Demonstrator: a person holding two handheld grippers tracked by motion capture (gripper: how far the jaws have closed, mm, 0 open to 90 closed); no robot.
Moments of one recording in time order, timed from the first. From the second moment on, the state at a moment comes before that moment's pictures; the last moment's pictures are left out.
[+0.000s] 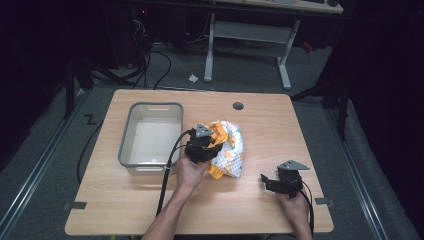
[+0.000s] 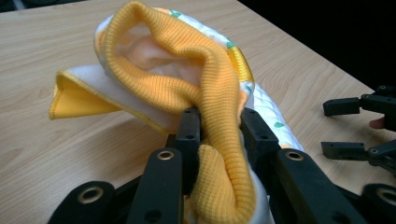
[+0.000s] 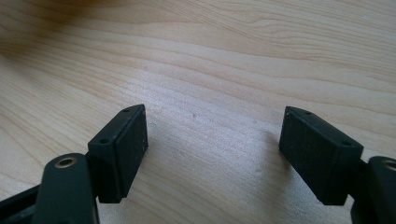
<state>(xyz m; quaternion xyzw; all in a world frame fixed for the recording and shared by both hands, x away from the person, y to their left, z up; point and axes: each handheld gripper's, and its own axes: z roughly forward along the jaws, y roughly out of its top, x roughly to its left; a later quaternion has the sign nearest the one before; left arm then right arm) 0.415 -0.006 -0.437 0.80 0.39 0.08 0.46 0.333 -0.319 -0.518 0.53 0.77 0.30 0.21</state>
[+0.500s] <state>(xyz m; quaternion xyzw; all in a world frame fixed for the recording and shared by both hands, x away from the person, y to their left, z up) 0.410 0.013 -0.421 0.78 0.38 0.08 0.48 0.333 -0.319 -0.518 0.53 0.77 0.30 0.21</state>
